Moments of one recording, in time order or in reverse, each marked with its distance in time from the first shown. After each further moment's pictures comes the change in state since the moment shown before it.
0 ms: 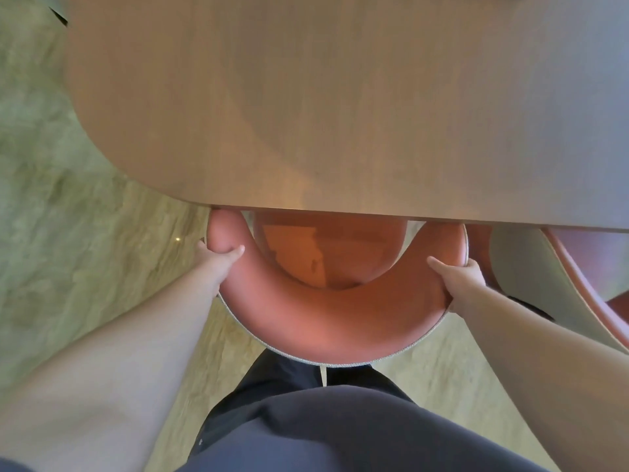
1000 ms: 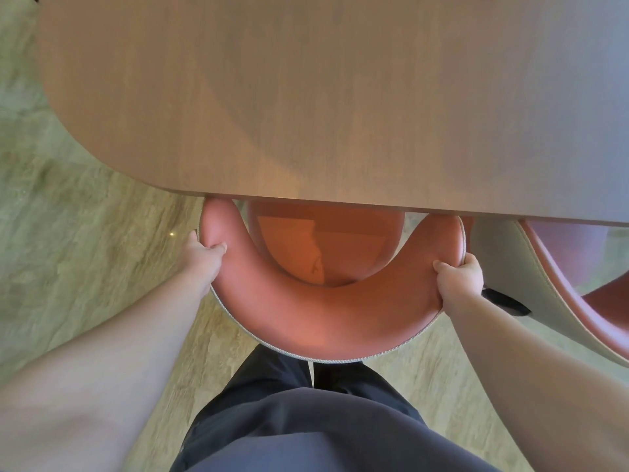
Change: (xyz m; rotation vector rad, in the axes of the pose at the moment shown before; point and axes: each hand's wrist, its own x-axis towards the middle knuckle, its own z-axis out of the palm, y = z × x) left_hand -0.002 -0.026 0.033 -0.017 0.066 0.171; right_hand 0.023 0.025 -0.030 -0.003 0.166 -0.237
